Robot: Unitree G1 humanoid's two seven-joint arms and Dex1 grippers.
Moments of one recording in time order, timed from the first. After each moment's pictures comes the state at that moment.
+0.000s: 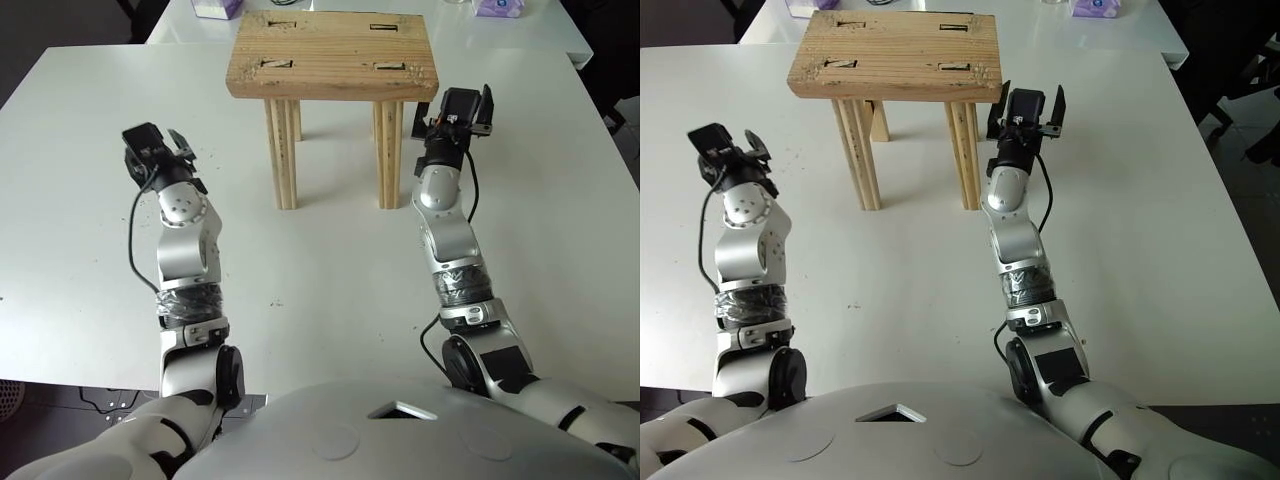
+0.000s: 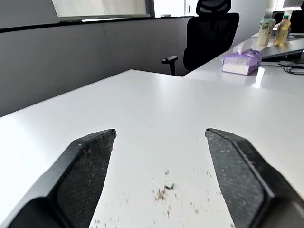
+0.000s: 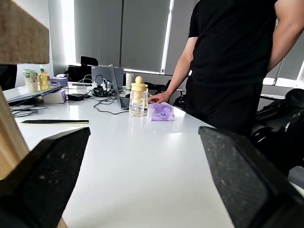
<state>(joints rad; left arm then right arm) -0.33 0.17 0.26 0.02 -0.03 0.35 0.43 -0.43 0.05 0.07 0.22 -0.20 0.04 -0.52</state>
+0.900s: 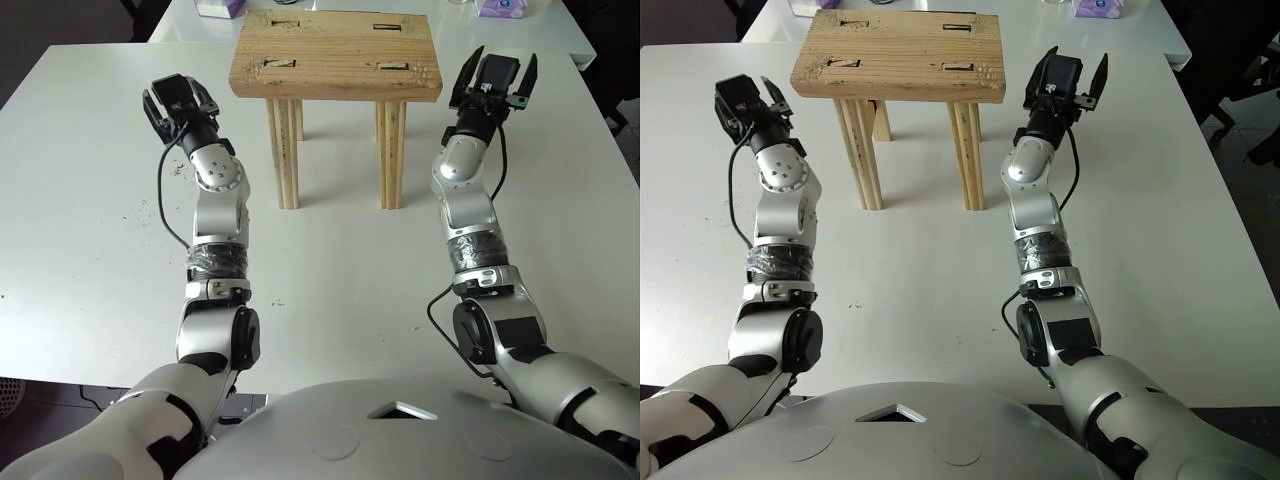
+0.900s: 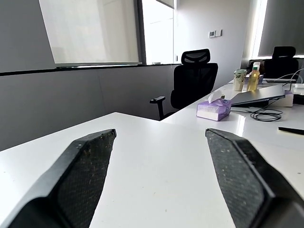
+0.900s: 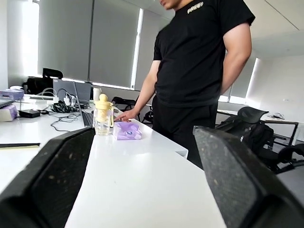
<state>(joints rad) -0.55 0.07 0.19 0.34 0.09 0.05 0.50 -0.61 -0.02 -0.05 0.50 -0.25 -0.08 -0.60</state>
